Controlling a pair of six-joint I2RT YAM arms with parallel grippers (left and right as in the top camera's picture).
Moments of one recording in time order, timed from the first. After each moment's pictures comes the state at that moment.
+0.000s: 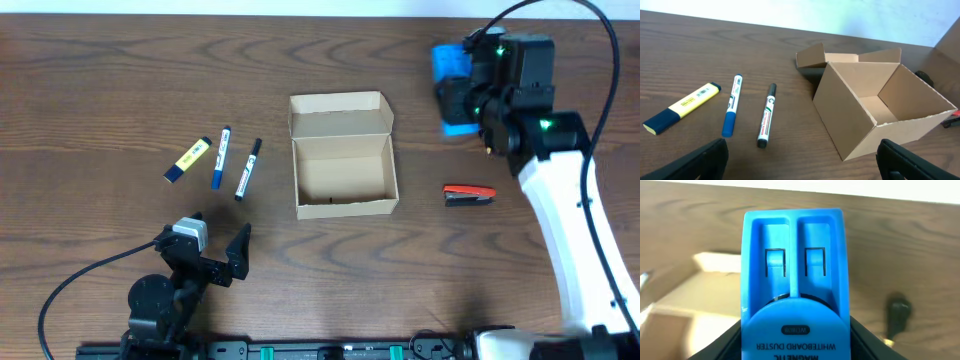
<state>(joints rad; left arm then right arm) -0.15 0.01 0.11 -0.36 0.23 -0.20 0.12 1.47 1.39 -0.69 -0.11 0.01</state>
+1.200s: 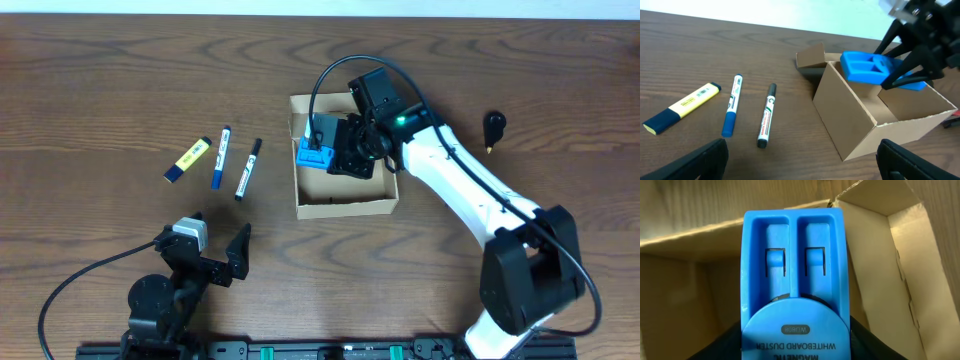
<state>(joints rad) -0.15 0.01 0.11 -0.36 0.23 -0.20 0.48 1.84 1.39 -0.70 -0.33 -0.85</state>
